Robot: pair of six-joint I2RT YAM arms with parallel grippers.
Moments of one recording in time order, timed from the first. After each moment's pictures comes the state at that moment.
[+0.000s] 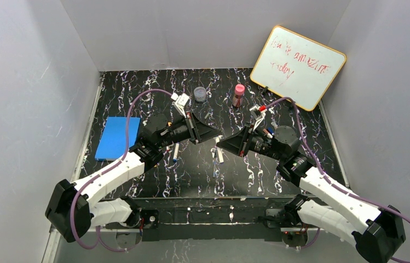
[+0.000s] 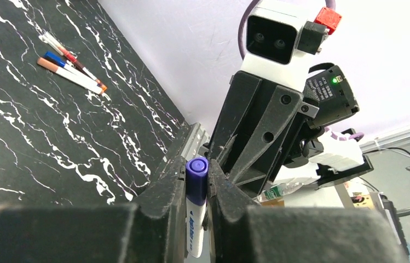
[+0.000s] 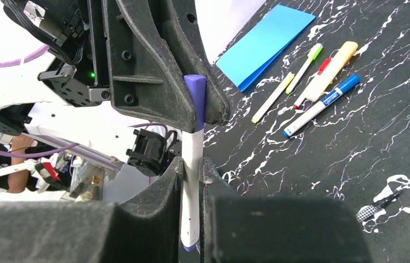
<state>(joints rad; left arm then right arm) -0.70 1.15 0.75 0.41 0.50 -0.94 0.72 0.87 0.59 0.27 -0.49 0.74</state>
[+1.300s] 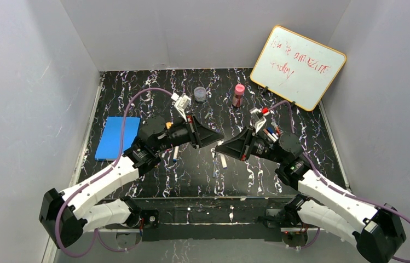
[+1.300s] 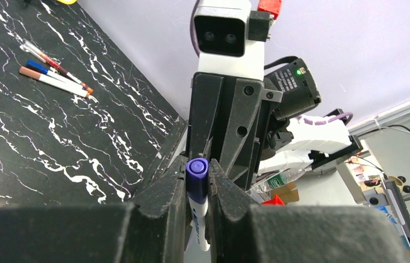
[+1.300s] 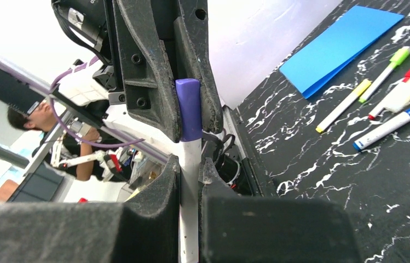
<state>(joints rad) -0.76 1.04 0.82 0.27 0.43 -0.84 0.73 0.87 0.51 0.56 -0.61 0.96</state>
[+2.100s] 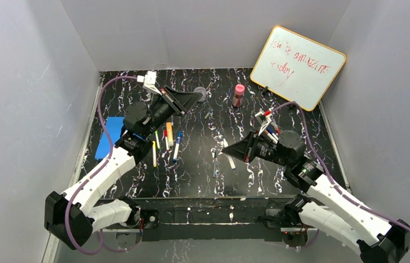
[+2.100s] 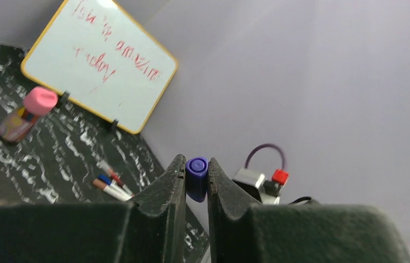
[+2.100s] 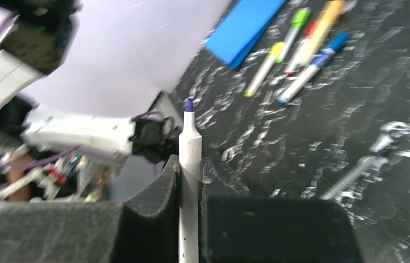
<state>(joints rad) -0.54 1.10 0.88 0.48 0.23 -0.97 0.73 0.72 0.56 0.13 -0.50 0.81</state>
